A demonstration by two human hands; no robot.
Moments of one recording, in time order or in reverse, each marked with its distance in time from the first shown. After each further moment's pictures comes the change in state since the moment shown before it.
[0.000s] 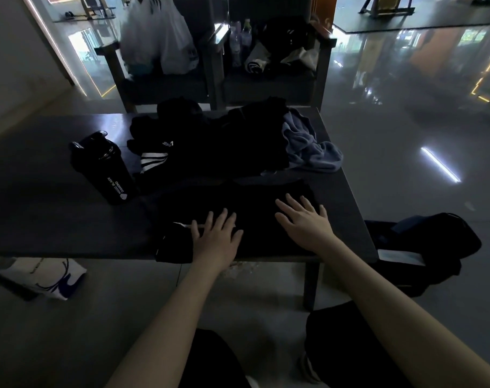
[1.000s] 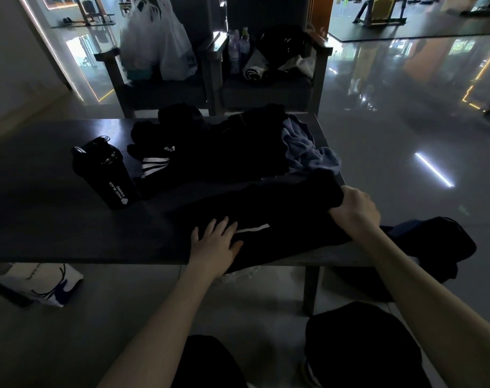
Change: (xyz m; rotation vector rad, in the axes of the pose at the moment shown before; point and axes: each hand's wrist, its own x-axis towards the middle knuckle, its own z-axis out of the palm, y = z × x) left_hand -0.008 -0.009 -0.010 0.073 -0.026 0.102; right_hand -0.020 0.029 -0.062 0.170 0.364 0.399
